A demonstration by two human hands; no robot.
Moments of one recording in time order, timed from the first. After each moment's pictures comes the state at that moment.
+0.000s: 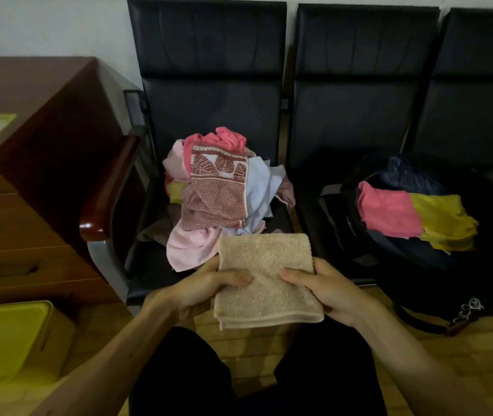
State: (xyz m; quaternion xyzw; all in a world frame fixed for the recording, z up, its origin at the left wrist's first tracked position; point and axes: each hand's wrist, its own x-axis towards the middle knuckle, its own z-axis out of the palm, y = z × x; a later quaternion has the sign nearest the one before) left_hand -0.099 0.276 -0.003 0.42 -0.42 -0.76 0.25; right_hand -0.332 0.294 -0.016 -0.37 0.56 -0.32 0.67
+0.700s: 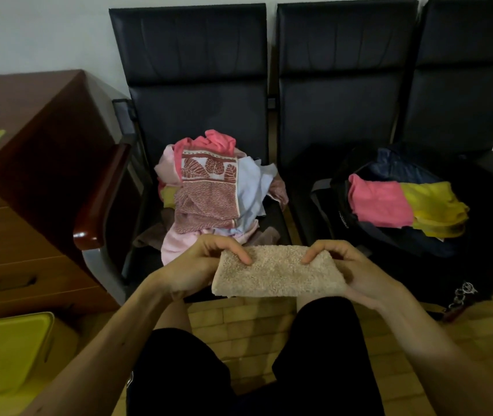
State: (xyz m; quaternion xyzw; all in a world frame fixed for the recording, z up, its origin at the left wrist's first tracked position) left_hand -0.109 0.266 0.020 0.32 -0.57 -0.70 0.30; right_hand -0.385 0.305 0.006 -0.47 0.39 -0.41 0.68
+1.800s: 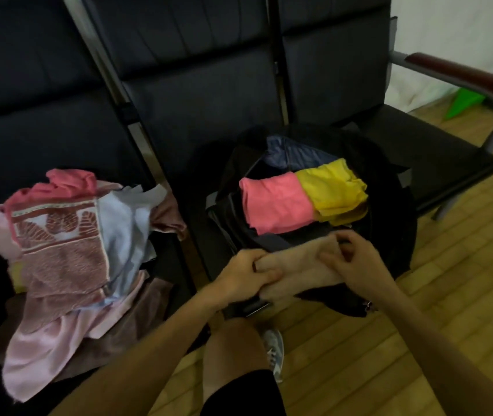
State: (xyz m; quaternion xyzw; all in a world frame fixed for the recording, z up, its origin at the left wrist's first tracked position) left_hand -0.442 0.148 -0.089 0.40 -0.78 -0.48 0.07; right_hand -0.656 0.264 -0.093 -0.41 0.74 -0.43 0.30
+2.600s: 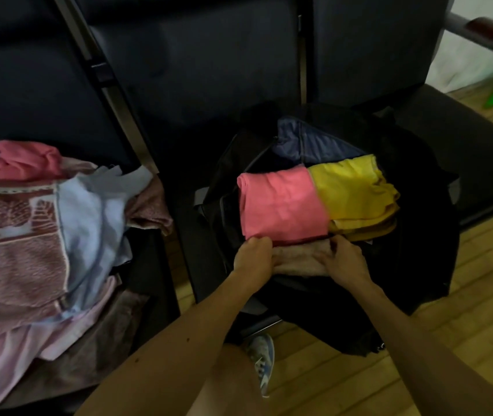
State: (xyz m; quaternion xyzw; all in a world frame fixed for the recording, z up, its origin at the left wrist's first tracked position) left_hand -0.532 0.060 -0.192 0.49 -0.84 -0.22 -0.05; right_hand -0.707 0.147 -0.194 -0.39 0.85 -0.23 0.29
